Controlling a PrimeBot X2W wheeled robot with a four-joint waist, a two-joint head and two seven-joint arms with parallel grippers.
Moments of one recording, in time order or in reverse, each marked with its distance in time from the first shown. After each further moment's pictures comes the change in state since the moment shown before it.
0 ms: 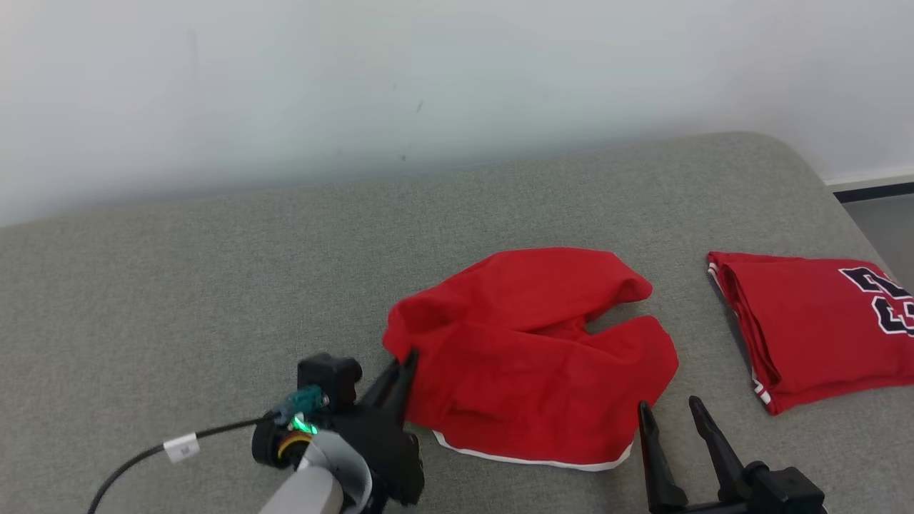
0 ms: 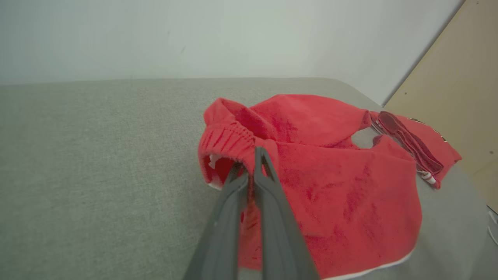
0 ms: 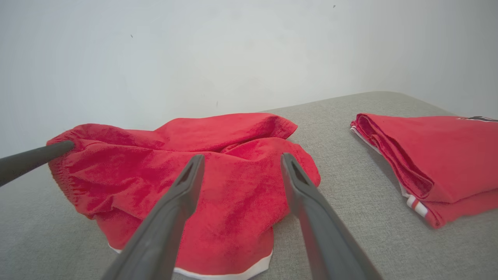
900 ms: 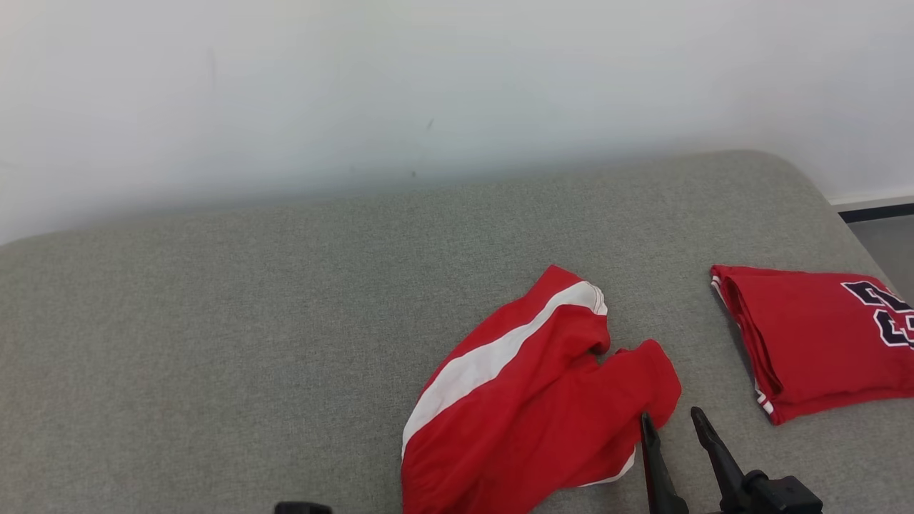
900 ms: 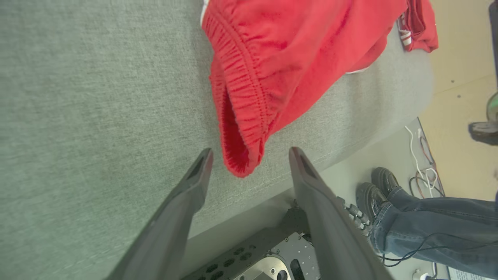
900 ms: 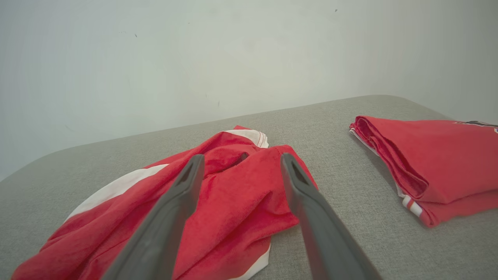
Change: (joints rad) left arm 0.507 0.240 -0.044 -0.619 -0.233 0.151 0.541; right arm 0.021 0.000 -0.008 0.009 -0.015 0.000 0.000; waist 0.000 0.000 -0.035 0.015
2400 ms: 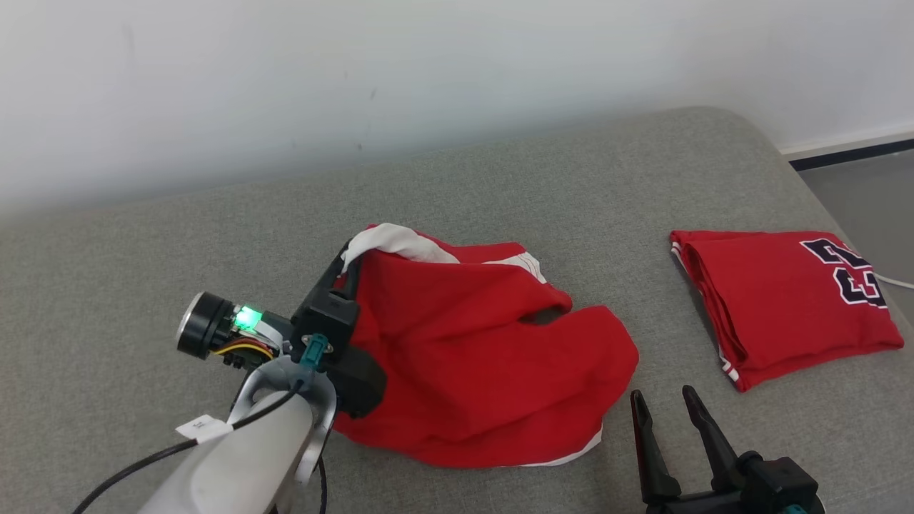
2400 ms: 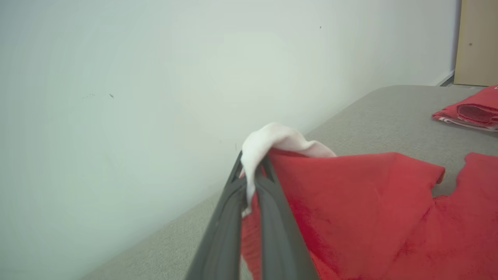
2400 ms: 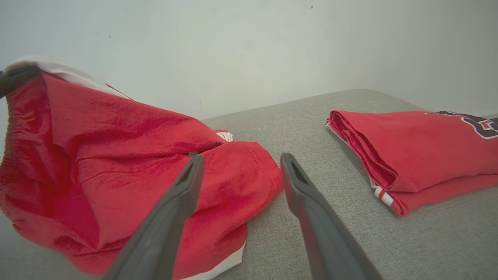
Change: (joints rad) left arm -0.677 -0.061 -0.122 0.510 0.526 0.117 -0.593; right arm -0.042 0.000 0.015 -0.006 0.013 0.000 0.000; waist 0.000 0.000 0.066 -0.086
